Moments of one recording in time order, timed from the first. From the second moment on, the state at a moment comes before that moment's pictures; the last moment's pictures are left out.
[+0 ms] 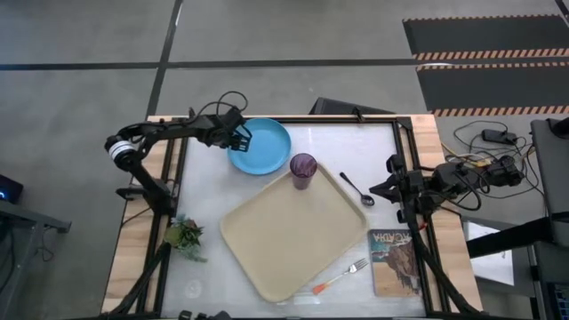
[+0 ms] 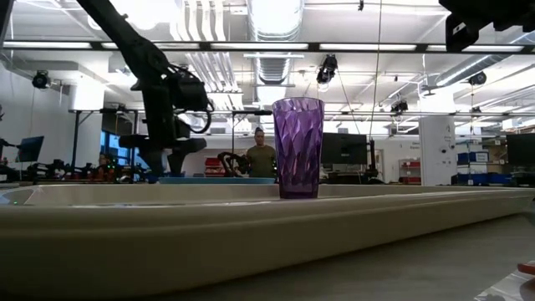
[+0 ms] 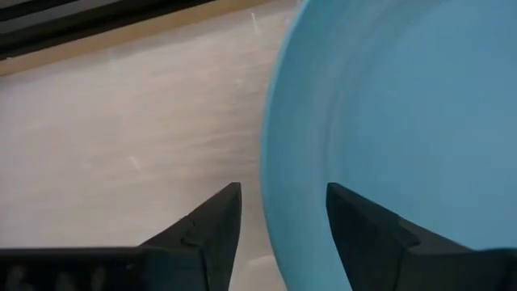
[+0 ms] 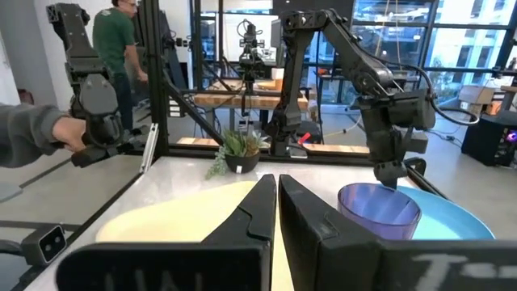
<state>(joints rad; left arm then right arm) 0.72 1.61 0.94 -0.54 -0.26 -0.56 0.25 0.26 0.34 -0.08 0.15 -0.03</state>
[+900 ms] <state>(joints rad) 0.72 1.46 0.86 -0.43 -0.34 -0.57 0.25 0.26 0.34 -0.10 0.15 -0.02</state>
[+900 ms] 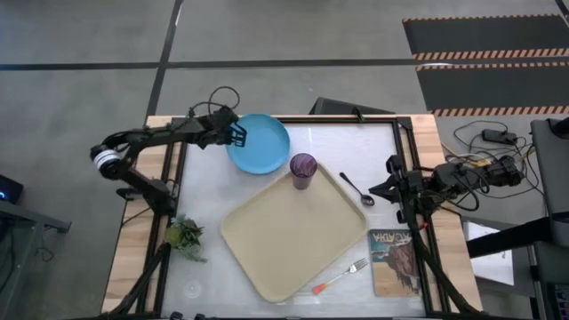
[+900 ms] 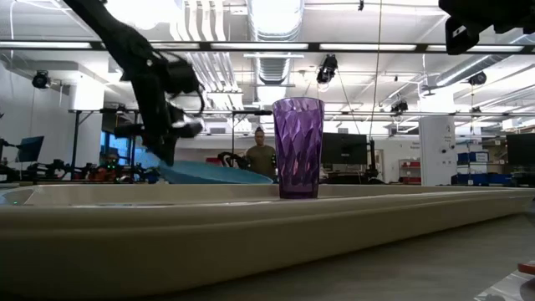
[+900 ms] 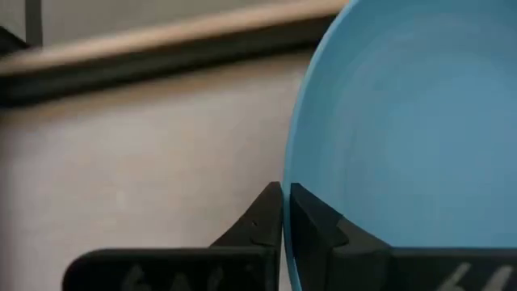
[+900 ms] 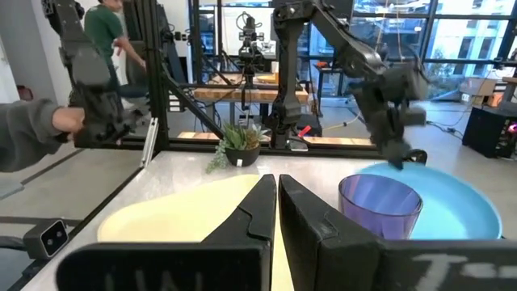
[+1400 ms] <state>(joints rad) 0.69 0.86 0.86 -0.43 -0.45 -0.53 0.25 0.26 0.34 -0.10 0.15 0.00</state>
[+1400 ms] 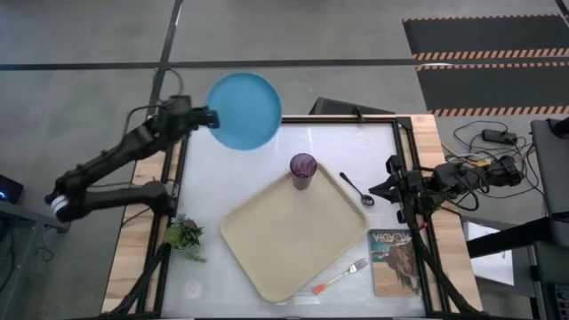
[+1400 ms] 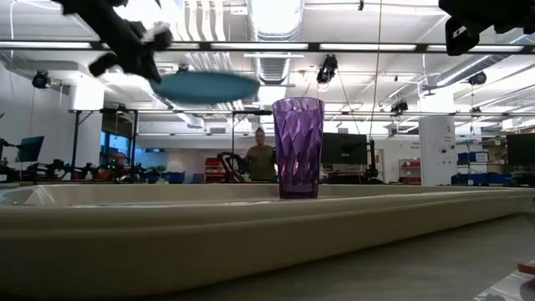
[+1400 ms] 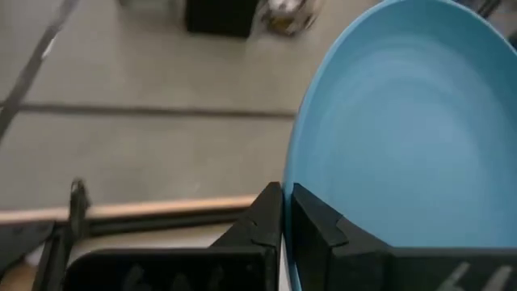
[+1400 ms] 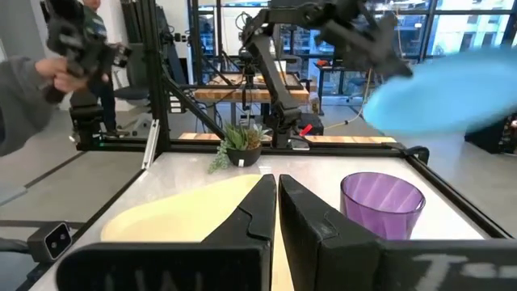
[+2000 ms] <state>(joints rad) 0.25 0.64 0.86 -0.34 -0.23 -0.64 0.25 0.26 0.34 -0.10 0.15 -0.01</state>
